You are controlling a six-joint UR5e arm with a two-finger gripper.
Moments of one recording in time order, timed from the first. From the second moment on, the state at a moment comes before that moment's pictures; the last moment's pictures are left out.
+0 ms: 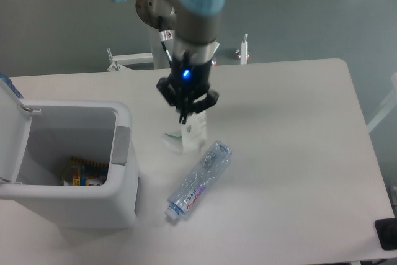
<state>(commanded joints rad) 2.56 -1.56 -1.67 -1.07 1.06 0.67</state>
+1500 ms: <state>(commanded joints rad) 2.30 -1.62 -1.56 -1.05 0.81 0.24</state>
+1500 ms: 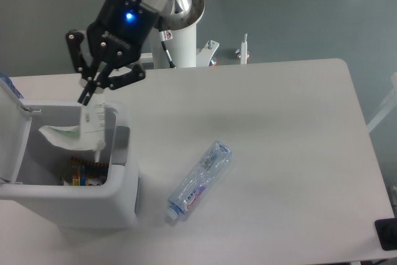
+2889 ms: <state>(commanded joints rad) 2.44 -1.71 -1.50 -0.97 1.03 0.22</state>
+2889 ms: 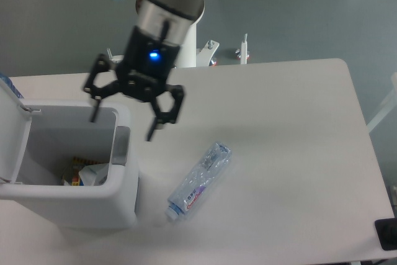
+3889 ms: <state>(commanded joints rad) 2.47 -1.96 -1.53 -0.89 1.27 0.66</state>
